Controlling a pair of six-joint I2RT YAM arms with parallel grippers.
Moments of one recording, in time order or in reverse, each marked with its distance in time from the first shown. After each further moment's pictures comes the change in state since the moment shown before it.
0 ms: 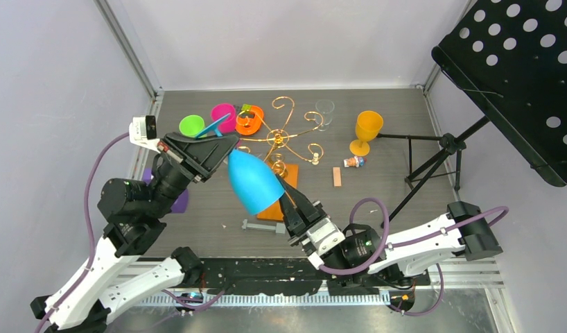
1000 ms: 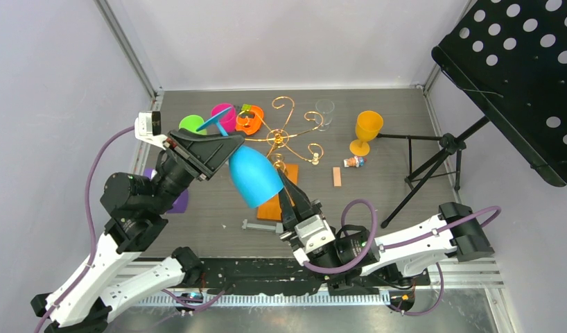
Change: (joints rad) left arm 0.005 0.036 0.034 -0.024 0.047 0.045; right arm 0.009 0.074 0.084 0.069 0.099 -0.159
